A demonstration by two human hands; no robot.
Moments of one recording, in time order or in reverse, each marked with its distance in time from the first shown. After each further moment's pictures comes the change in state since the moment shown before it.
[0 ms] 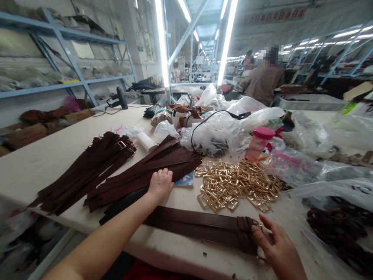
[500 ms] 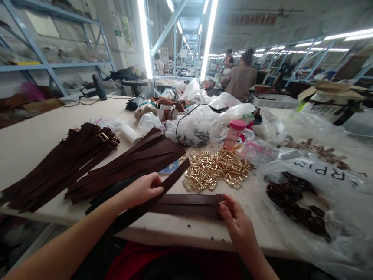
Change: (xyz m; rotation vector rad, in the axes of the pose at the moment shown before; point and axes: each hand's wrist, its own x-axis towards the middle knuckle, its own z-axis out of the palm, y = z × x) left_hand -0.074 0.003 -0.063 -0.646 -0.303 0.155; right_hand -0.048 -0.085 -0.013 0.414 -0.072 0.001
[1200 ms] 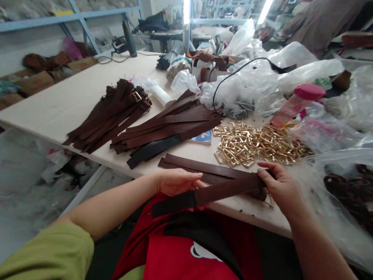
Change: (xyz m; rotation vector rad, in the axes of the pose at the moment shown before) left_hand -0.036 -0.029 0.066 -1.503 -1.129 -0.227; right_hand 0.051 0.024 0.006 -0.342 -0.058 -0.009
